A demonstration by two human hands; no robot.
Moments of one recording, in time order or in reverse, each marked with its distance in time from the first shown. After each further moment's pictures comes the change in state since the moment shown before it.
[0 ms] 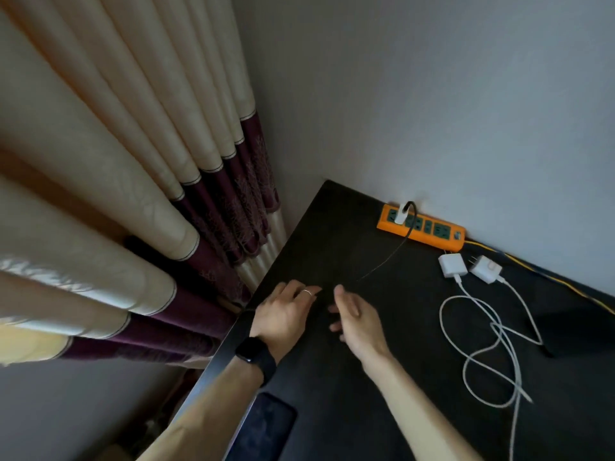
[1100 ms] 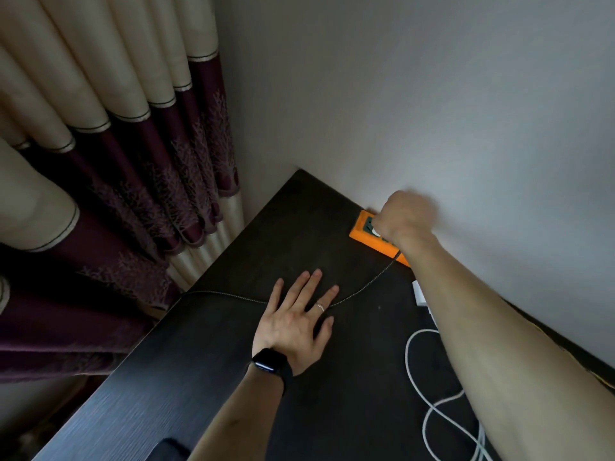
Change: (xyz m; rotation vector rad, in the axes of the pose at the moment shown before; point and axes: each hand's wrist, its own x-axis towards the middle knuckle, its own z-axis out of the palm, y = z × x) left_hand 0.056 0.051 0.115 -0.033 -0.164 -0.062; right_hand 0.175 -0.140 -0.109 -1.199 0.418 -0.128
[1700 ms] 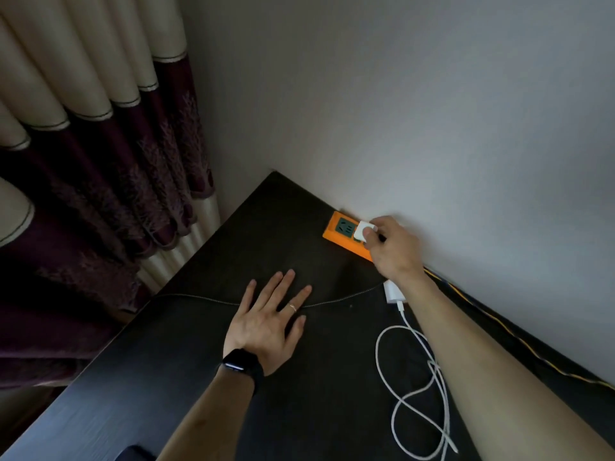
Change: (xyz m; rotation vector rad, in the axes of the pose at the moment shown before) left_hand -0.002 0.004 -0.006 0.039 -0.037 0.001; right_hand -0.024 0.078 0.040 0.512 0.054 -0.150
